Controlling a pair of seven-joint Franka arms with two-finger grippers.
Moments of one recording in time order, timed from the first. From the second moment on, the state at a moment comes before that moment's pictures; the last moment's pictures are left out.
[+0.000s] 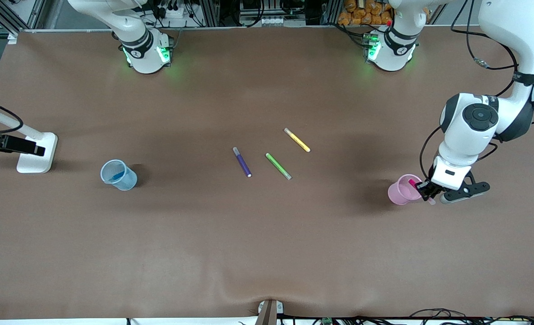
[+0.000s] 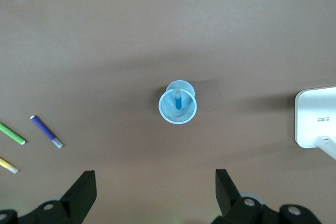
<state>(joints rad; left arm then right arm) 0.17 0.30 -0.23 -2.10 0.41 2.67 -0.63 0.20 0.35 -0.42 -1.14 0.25 1.30 -0.03</state>
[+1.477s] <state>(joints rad) 0.16 0.31 -0.24 -2.04 0.41 2.62 -0.67 0.01 -0.01 -0.05 -1.45 0.02 1.39 -0.03</state>
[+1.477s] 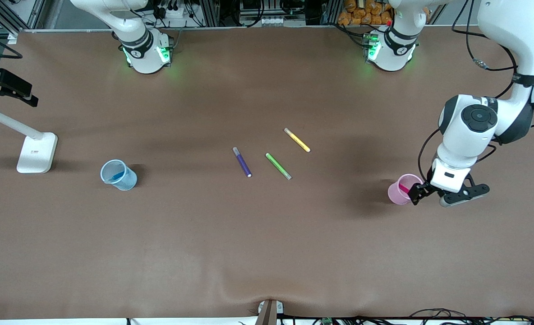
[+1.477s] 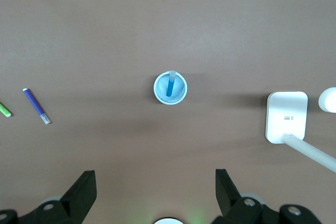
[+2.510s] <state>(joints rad) 0.16 0.28 -0.34 -1.80 0.39 2.19 -0.67 0.02 -0.02 -0.05 -1.48 0.01 1.43 -0.03</state>
